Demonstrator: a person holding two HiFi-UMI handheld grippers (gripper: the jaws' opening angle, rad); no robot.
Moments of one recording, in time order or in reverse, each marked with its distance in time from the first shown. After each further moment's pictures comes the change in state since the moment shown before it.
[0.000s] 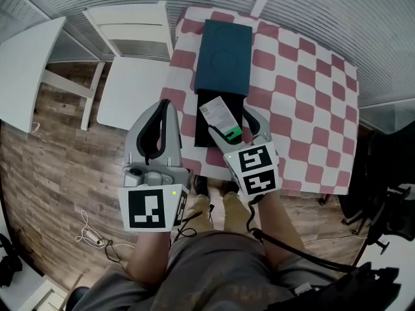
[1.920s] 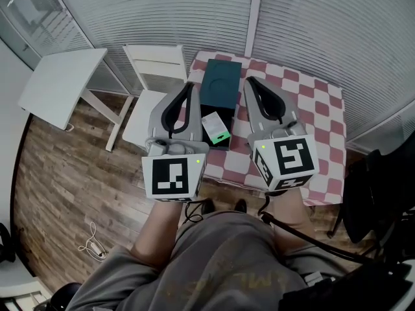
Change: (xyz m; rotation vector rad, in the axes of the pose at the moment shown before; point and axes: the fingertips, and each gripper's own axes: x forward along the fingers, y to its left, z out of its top) left arm -0.046 -0.105 0.132 0.228 -0.246 0.009; right arm -0.231 -0.040 0.173 -0.117 -0.723 -0.095
